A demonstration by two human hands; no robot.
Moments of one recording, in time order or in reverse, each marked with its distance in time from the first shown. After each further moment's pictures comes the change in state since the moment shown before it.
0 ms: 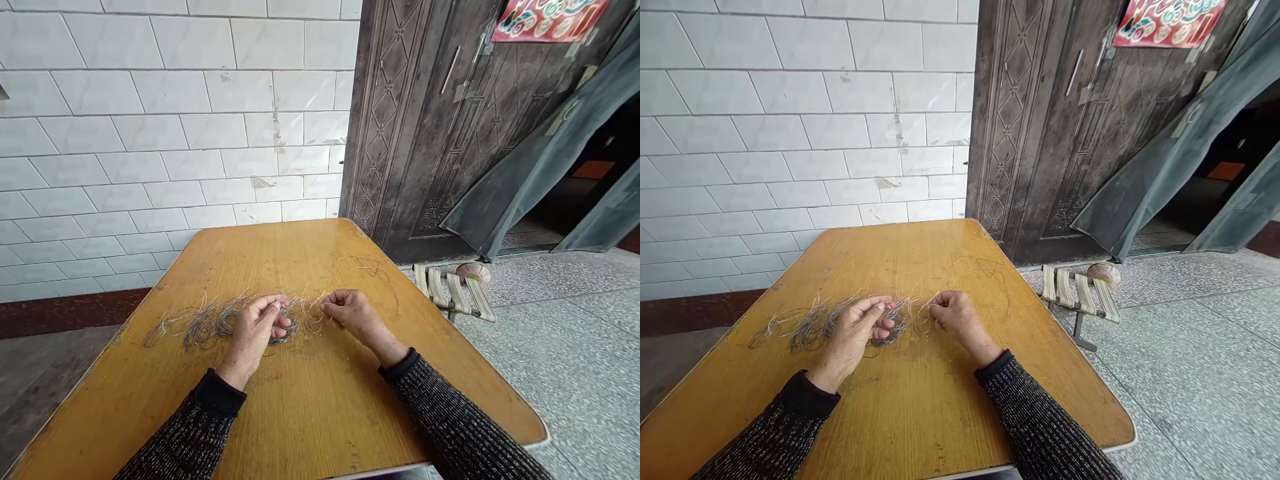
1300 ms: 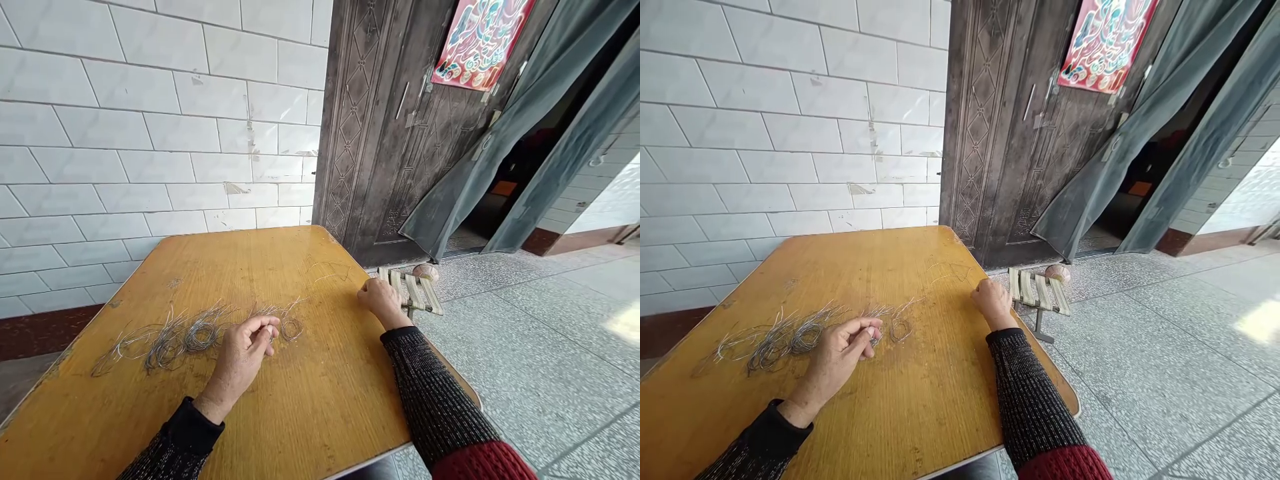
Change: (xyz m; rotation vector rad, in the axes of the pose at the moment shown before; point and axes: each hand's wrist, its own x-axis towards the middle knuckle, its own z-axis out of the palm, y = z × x) left_hand -0.005 -0.004 0.006 0.305 -0.125 0.278; right_hand 0.020 0.030 -0.109 -0.994 0.390 0.408
